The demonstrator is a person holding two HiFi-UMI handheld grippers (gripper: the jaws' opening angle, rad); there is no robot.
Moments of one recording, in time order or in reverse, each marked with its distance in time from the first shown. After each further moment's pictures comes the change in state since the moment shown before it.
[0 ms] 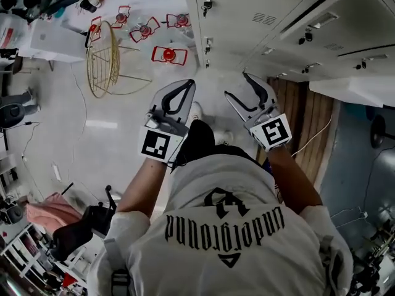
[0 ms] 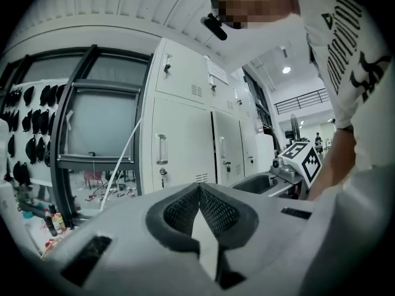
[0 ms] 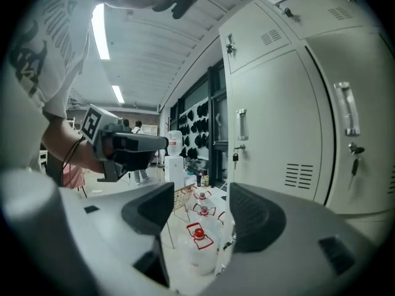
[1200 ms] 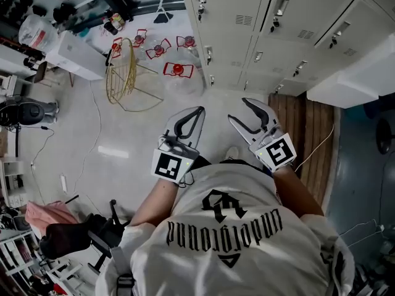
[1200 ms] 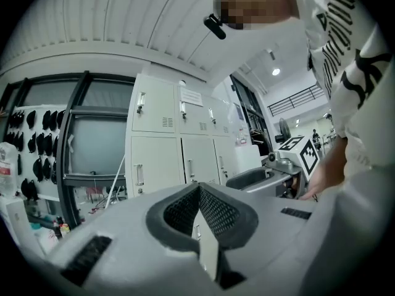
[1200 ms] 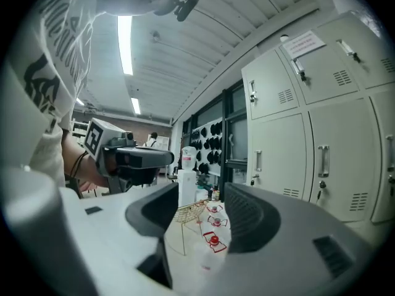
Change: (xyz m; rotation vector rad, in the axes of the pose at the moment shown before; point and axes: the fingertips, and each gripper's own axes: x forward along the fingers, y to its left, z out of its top) left arm -0.128 -0.174 0.065 0.062 -0.107 0.022; right arm -0.177 0.127 0.064 -0.047 -0.116 0.065
